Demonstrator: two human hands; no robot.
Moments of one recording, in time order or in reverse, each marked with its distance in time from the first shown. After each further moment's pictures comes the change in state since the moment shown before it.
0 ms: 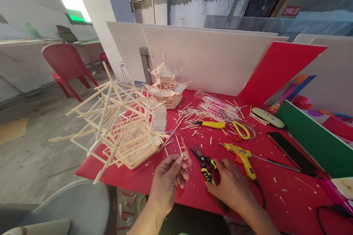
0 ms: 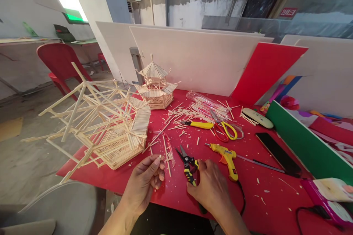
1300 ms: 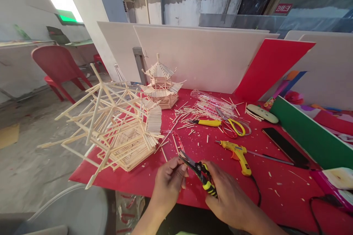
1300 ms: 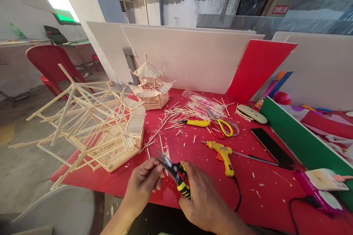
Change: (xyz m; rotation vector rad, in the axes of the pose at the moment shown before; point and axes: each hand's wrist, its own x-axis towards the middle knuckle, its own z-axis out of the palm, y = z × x) left_hand -0.009 0.008 0.007 0.579 -0.196 0.210; right_hand -0.024 -0.014 -0.020 0.358 -0.075 -0.328
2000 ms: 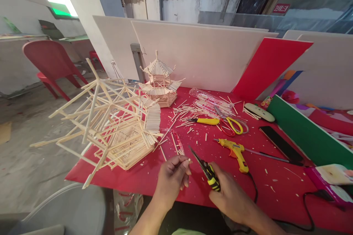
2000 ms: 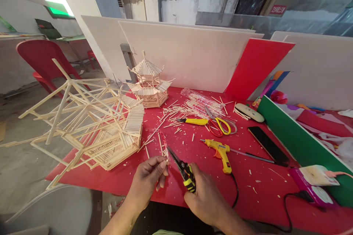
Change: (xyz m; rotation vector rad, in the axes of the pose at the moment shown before) left_hand 0.009 -0.018 0.012 -0.211 0.047 -0.152; right_hand -0.005 0.008 -0.002 0.109 -0.013 0.238
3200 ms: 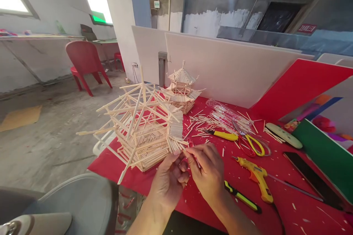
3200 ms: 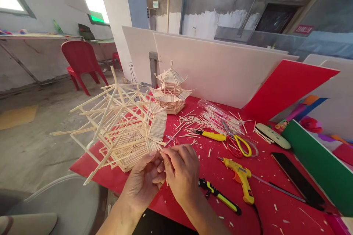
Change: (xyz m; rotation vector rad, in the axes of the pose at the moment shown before) left_hand 0.002 0.048 -0.039 -0.907 0.191 -0.201; right_hand 0.084 -0.105 0.038 -0.015 0.664 -0.771
